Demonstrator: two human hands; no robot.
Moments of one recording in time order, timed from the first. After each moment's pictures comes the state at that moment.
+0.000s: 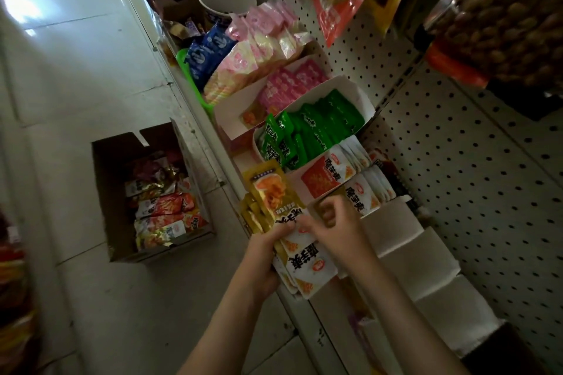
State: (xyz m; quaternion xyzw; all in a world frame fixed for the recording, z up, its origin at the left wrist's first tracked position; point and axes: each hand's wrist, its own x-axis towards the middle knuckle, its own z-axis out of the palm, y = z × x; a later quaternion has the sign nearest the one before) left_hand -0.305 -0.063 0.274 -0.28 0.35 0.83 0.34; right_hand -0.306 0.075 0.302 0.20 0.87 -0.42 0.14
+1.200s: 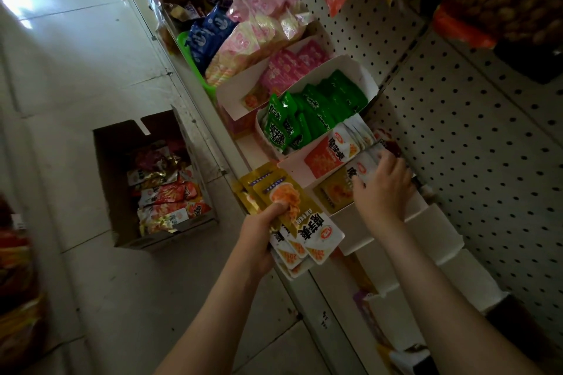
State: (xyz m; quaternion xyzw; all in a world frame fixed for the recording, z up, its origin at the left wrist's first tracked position) left_hand -0.298 -0.074 0.264 -0.30 0.38 0.82 0.31; right_hand -0.319 0.113 0.289 0.25 0.96 -0.09 -0.04
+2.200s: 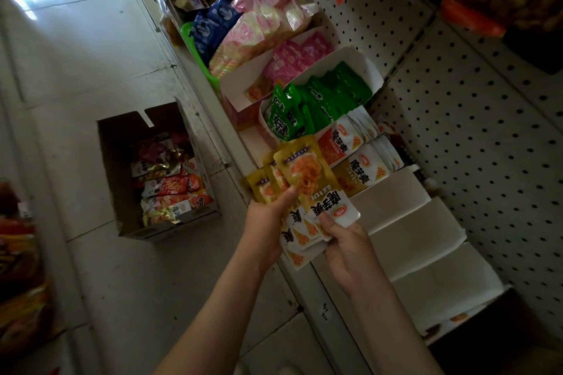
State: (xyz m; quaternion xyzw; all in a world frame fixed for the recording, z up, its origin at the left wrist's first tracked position) left_hand -0.294 -0.066 0.270 -0.26 0.40 0.84 0.25; right_hand -0.249 0.044 0.288 0.36 0.42 -0.83 0.05
